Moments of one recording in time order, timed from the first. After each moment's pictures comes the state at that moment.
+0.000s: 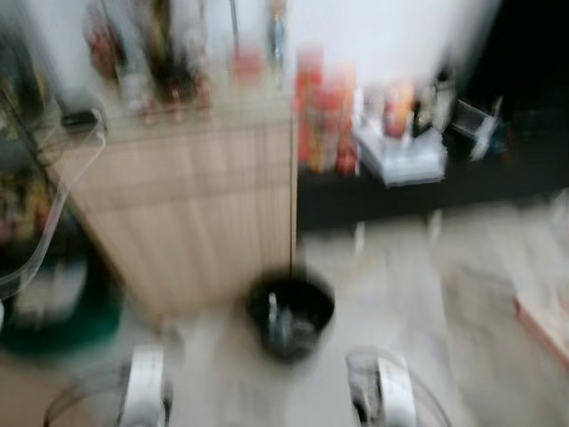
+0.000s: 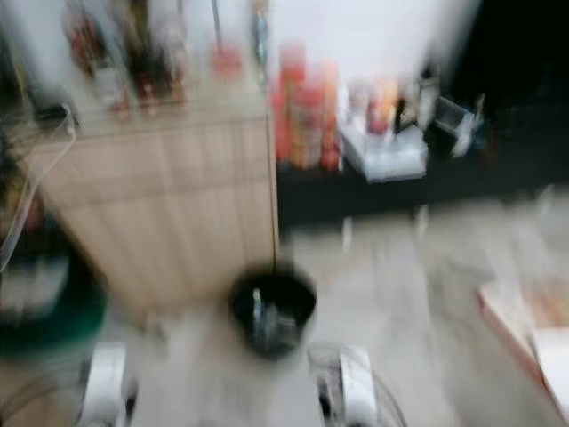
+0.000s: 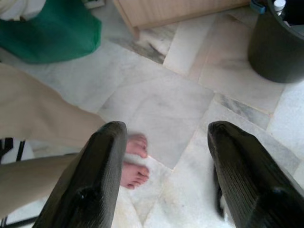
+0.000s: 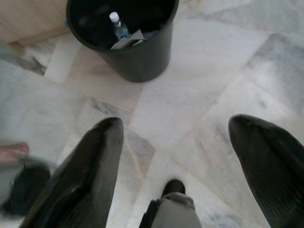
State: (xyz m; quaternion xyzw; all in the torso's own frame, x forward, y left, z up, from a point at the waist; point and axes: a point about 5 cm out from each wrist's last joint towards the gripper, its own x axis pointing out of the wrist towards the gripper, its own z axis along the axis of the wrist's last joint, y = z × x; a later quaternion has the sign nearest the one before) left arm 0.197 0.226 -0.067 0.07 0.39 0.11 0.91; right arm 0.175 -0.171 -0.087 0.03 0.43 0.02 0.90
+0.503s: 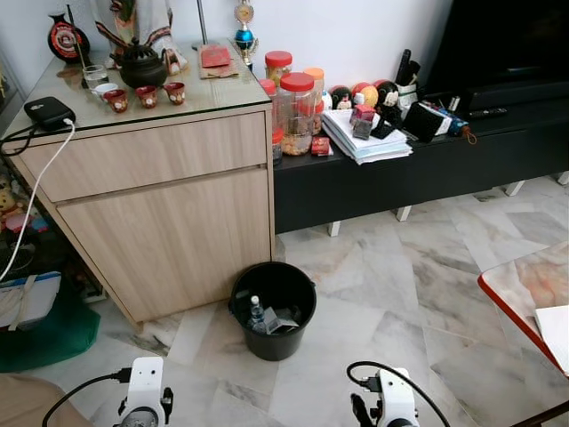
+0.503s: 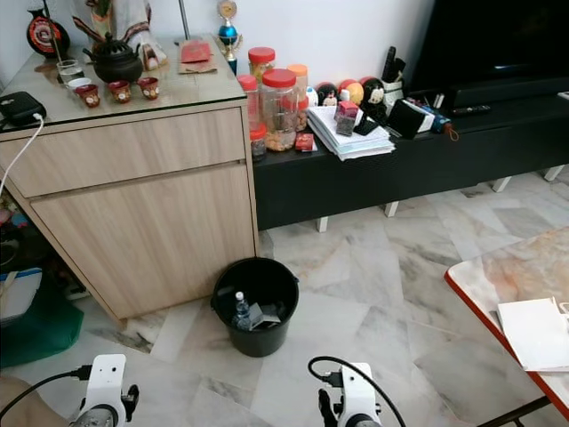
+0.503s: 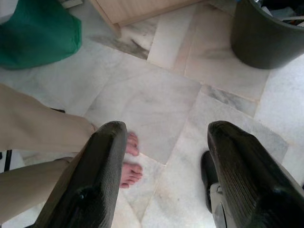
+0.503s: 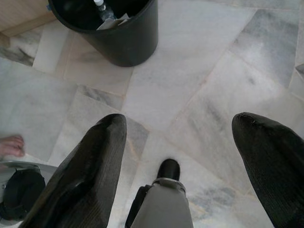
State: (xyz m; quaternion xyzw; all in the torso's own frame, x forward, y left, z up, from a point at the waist) left arm 0.201 0.228 -0.064 0.07 0.38 0.11 0.91; right arm 0.177 -0.167 -0.086 0.03 0.42 0.02 0.90
